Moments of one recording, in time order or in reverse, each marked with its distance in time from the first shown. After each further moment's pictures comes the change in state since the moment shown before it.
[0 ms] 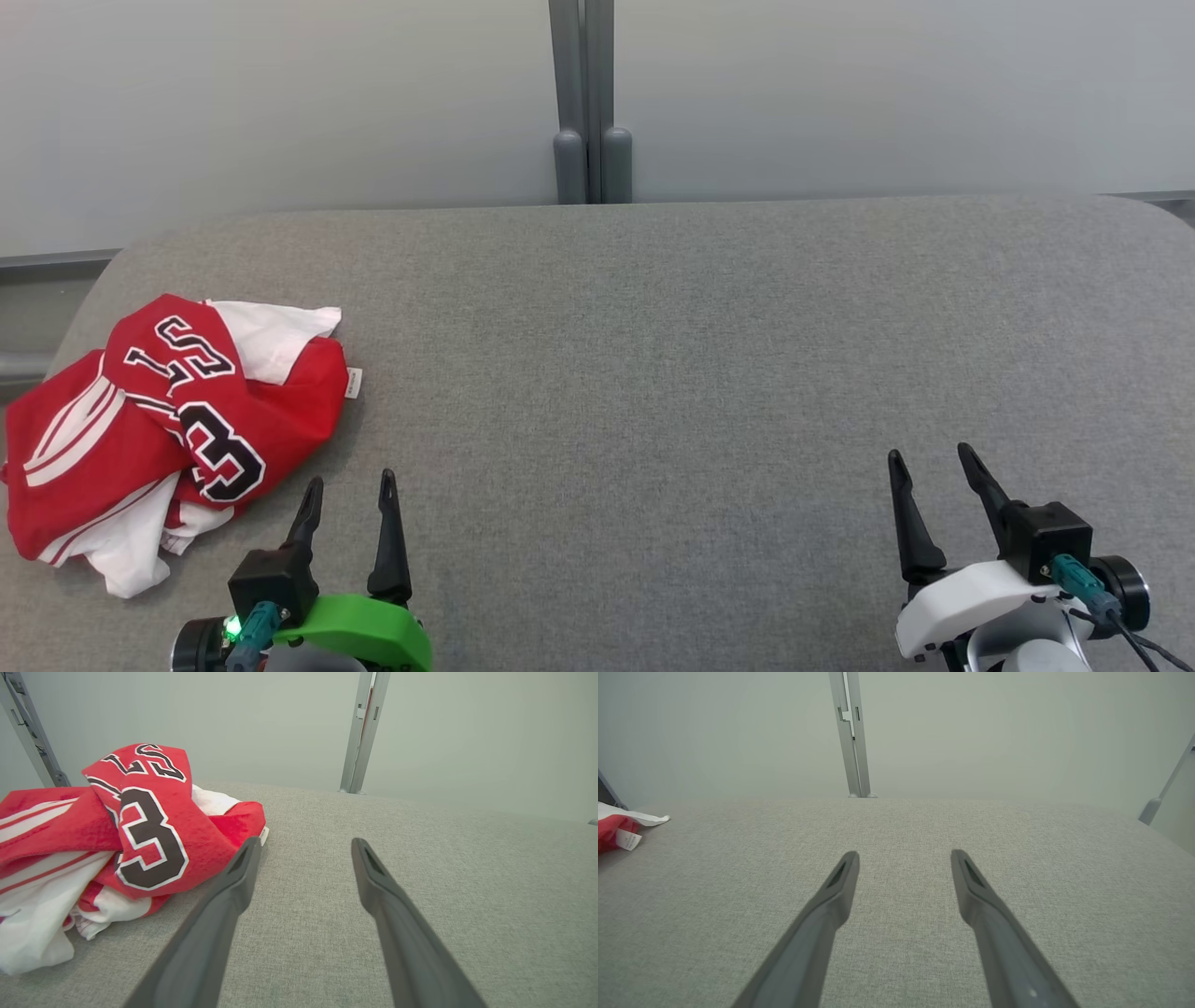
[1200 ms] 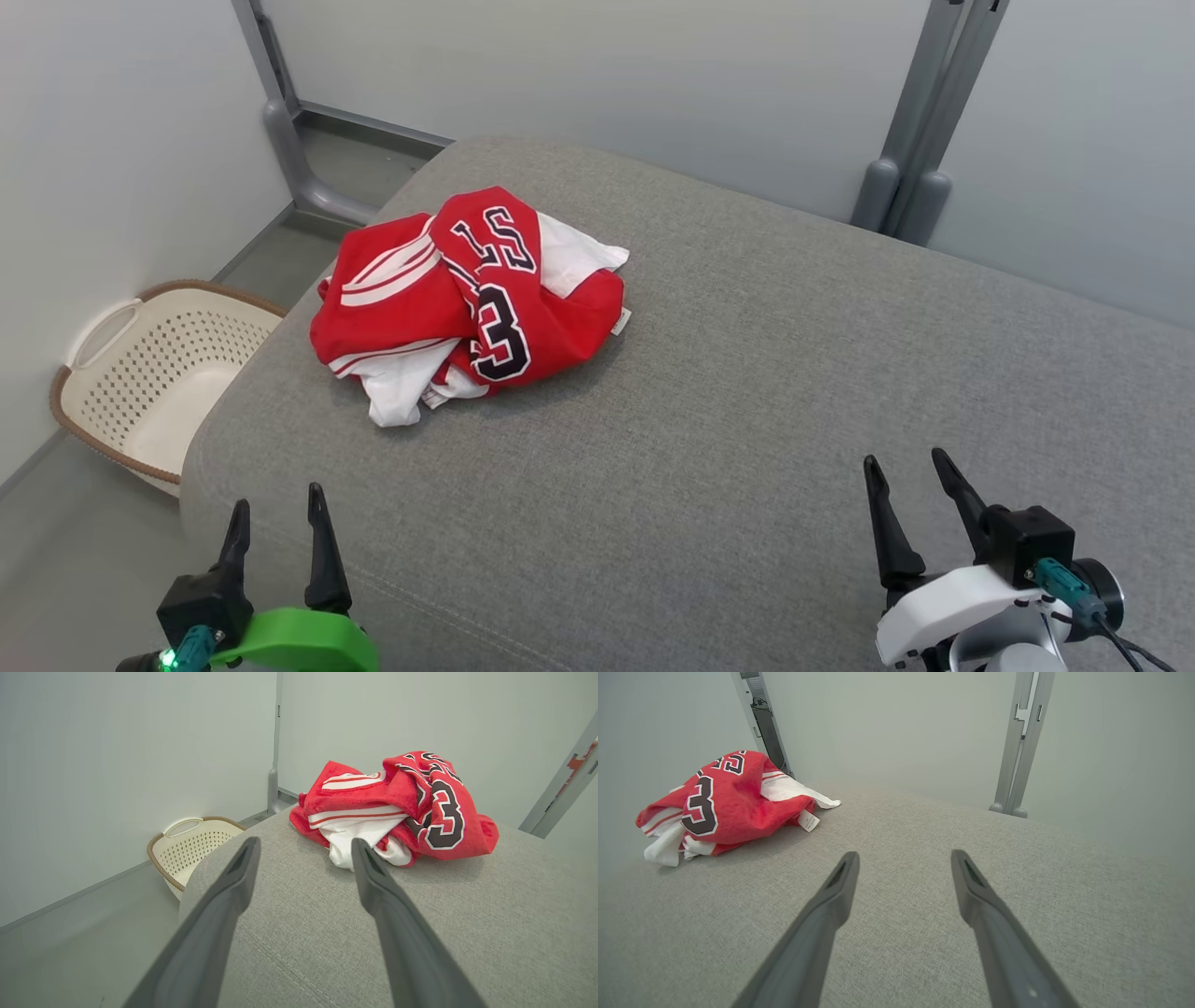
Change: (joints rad) left arm 0.042 0.001 0.114 -0.031 -0.002 0.016 -0.002; right arm 0.008 0.000 0.051 -0.003 0.056 0.000 0.000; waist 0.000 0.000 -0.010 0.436
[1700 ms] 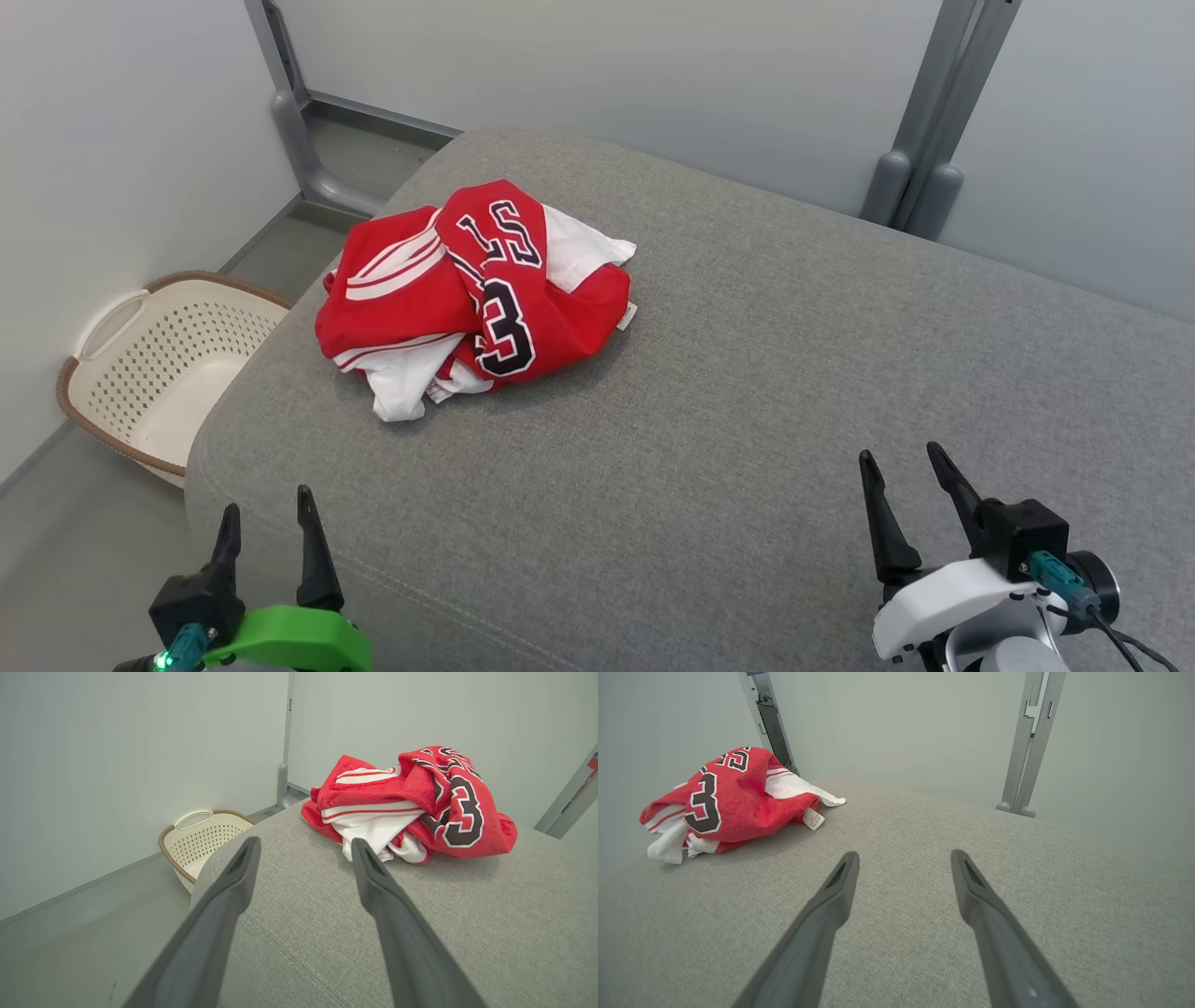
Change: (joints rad) left arm -0.006 0.000 0.021 0.010 -0.013 0.008 0.000; right arm -0.020 0.000 0.007 0.013 -0.006 0.000 0.000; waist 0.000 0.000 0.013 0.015
